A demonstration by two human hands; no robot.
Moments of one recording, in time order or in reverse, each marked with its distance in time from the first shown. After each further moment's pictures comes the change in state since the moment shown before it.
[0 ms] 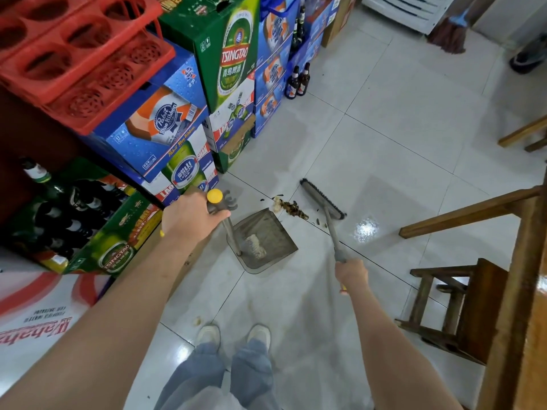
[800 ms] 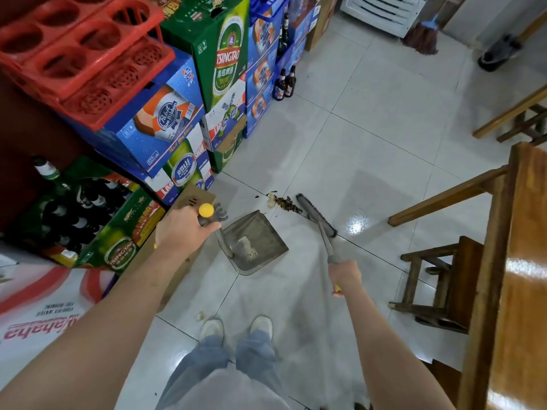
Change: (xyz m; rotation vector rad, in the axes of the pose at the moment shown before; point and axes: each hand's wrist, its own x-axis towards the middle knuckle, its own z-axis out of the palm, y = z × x) left_hand -0.064 -0.038 -0.007 -0.054 -0.063 0.023; right_hand -0.064 0.037 0.019 0.104 -0.063 0.071
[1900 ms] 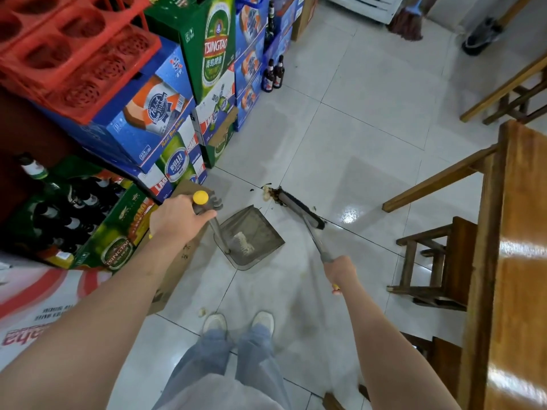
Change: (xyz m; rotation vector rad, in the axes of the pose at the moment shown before) left_hand 0.008 -0.012 0.002 -0.007 0.002 0.014; right_hand -0.015 0.020 0.023 -0.100 -0.006 -0.037
